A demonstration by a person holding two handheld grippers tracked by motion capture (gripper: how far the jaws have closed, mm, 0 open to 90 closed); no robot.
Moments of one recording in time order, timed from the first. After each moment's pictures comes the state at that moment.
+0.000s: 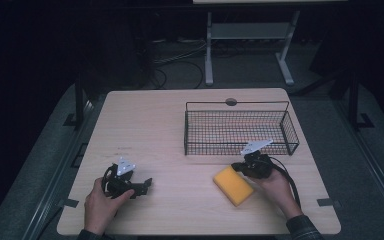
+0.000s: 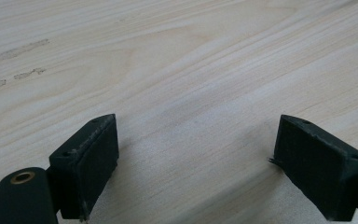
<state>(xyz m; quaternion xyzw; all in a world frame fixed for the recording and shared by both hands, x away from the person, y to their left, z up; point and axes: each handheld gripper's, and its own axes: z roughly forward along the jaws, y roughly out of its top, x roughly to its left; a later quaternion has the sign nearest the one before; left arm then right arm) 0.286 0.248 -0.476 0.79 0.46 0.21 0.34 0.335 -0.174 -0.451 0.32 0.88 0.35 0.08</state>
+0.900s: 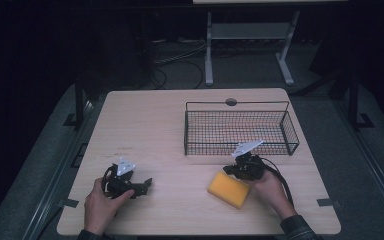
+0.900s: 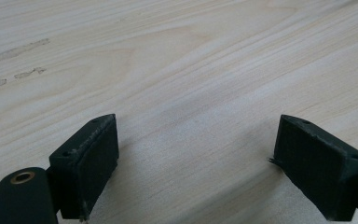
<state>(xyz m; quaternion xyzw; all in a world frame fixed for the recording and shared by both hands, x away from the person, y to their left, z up) 0.286 0.248 -0.476 0.79 0.47 0.21 0.34 0.331 -0.152 -0.448 0.30 0.88 0.35 0.06</state>
